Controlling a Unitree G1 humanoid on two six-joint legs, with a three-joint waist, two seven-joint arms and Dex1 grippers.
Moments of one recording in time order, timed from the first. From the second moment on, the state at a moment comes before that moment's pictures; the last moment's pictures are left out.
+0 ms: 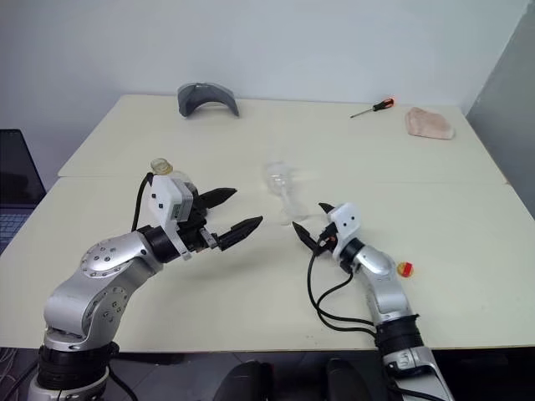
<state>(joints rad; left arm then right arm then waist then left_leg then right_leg) -0.23 0.55 0.09 -0.47 -0.50 0.60 -0.64 -0.35 -0.18 0.07 0.13 0.14 0.05 0.61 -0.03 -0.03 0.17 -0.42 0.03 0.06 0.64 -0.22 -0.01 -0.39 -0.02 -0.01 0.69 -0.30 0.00</state>
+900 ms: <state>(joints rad) -0.08 0.63 0.08 -0.39 -0.38 0.52 -0.67 -0.88 -0.31 0.08 -0.09 0.30 1.22 0.47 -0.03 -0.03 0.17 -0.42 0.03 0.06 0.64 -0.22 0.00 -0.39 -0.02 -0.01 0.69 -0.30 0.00</state>
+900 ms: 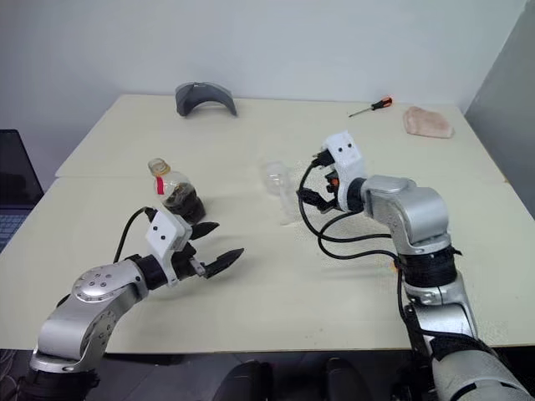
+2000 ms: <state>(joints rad) -0.07 0.65 0.07 -0.32 -0.33 0.42 -0.73 -1.42 0.00 0.05 1.22 0.12 0.74 0.47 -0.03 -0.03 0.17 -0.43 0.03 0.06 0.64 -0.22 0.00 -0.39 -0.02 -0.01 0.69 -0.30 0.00</state>
